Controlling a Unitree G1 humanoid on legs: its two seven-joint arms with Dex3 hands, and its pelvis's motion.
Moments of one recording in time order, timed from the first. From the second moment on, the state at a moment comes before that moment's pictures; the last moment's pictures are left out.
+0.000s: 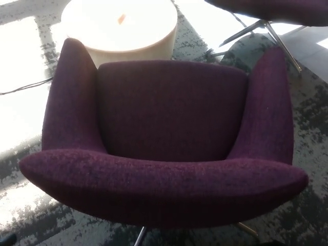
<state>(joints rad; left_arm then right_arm) 0.09 0.42 0.38 0.98 -0.26 -0.37 -0.71 -0.15 -0.21 -0.03 1.25 -0.08 -0.52 0.23</state>
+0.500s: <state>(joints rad) 0.17 0.33 0.34 1.10 -0.26 -0.44 -0.70 -0.14 -0.21 -0.01 1.25 -0.09 -0.52 0.22</state>
